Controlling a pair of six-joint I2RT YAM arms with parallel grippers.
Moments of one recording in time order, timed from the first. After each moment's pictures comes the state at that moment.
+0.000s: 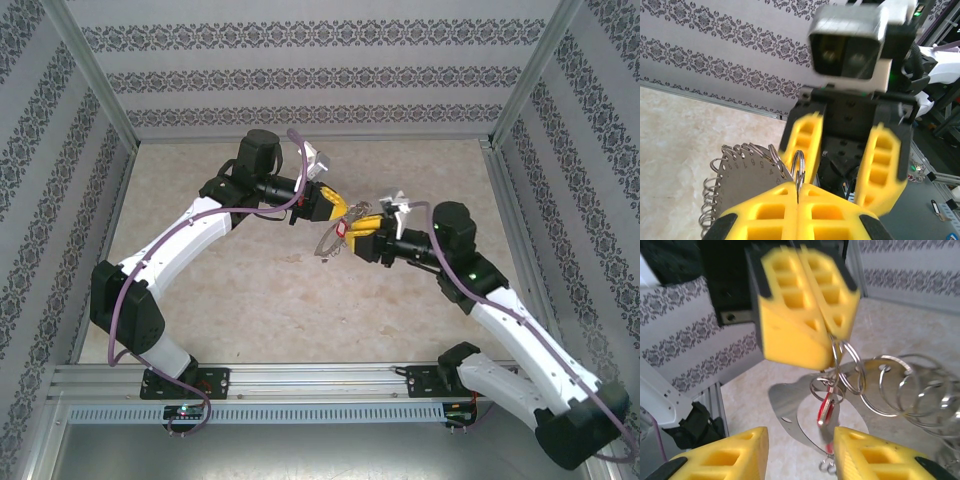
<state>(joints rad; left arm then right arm) -0.51 1.59 1.45 -0.29 1.16 0.05 0.45 0.87 0.79 -0.11 -0.70 0.26</state>
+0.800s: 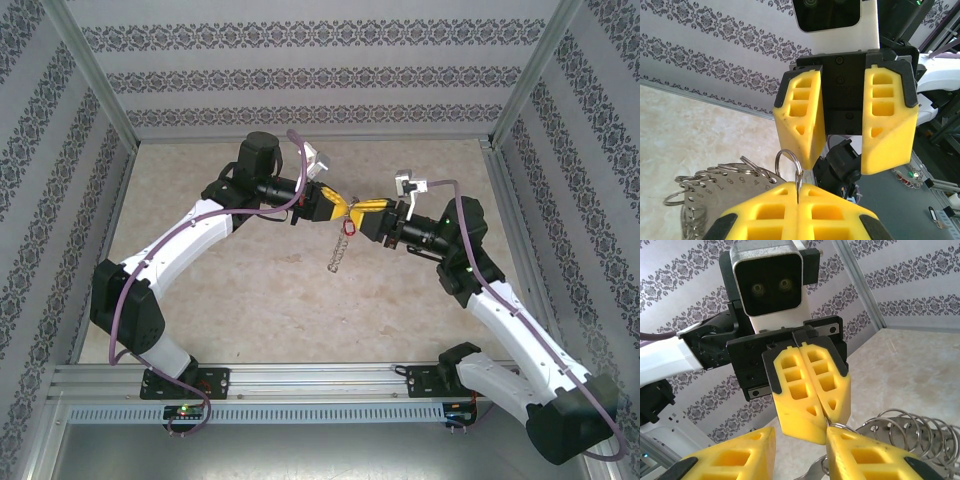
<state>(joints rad) -0.51 1.59 1.42 -0.21 1.16 -0.02 0.37 0.94 0.77 0.21 -0.80 0.60</state>
